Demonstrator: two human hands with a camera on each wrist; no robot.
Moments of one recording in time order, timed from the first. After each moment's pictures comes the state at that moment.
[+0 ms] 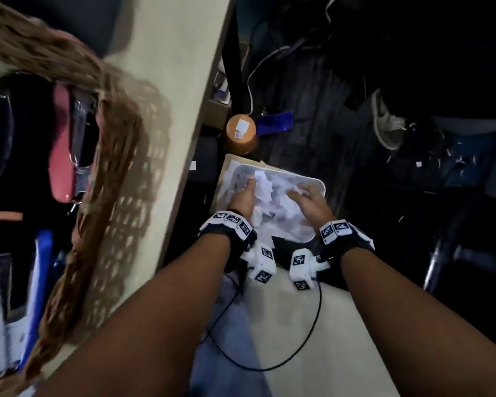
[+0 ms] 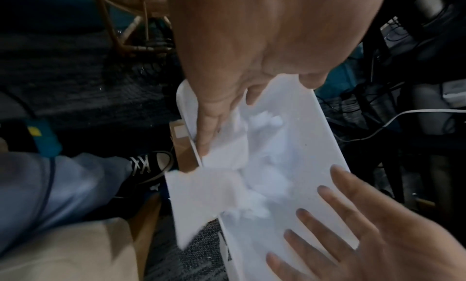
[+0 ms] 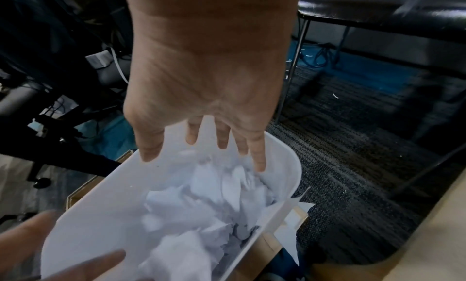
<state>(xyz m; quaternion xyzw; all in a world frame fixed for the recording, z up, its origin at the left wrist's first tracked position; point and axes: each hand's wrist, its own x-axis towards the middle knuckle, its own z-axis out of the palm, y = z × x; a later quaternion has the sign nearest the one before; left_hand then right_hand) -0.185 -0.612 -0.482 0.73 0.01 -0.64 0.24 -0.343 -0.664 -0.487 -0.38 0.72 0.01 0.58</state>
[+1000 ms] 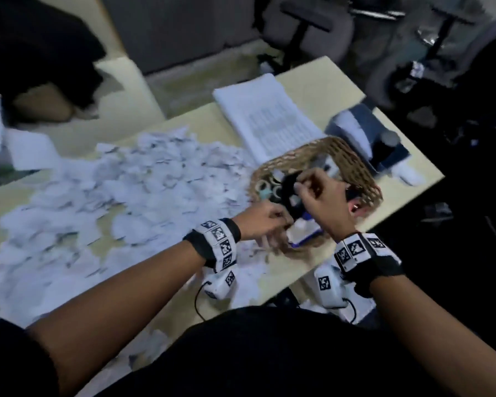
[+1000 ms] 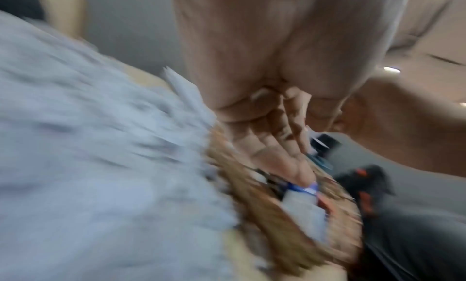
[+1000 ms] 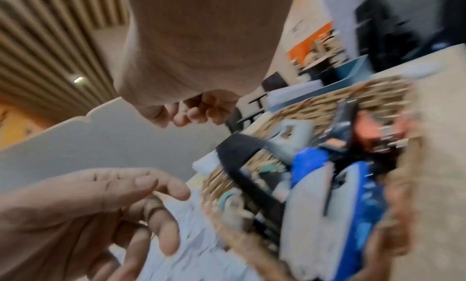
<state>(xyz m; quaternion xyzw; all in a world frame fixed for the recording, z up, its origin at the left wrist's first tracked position) 0.003 -0.321 -0.100 0.71 -0.26 -0.52 0.40 -0.065 -0.486 -0.088 -0.88 0.15 -0.16 0.42</state>
